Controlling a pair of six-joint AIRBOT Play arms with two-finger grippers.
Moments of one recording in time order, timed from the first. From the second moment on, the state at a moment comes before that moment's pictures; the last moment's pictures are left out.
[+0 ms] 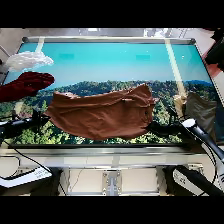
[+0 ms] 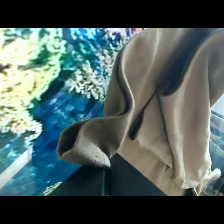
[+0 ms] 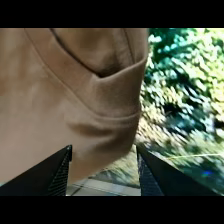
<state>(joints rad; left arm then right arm) 0.70 -1.31 0.60 0.57 -0.94 -1.27 -0.14 -1.09 0.41 -0.75 0.88 1.23</state>
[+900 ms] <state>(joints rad) 0.87 -0.68 0.91 0.56 -1.44 -1.17 -0.14 -0.47 0.93 -0.83 1.29 1.15</state>
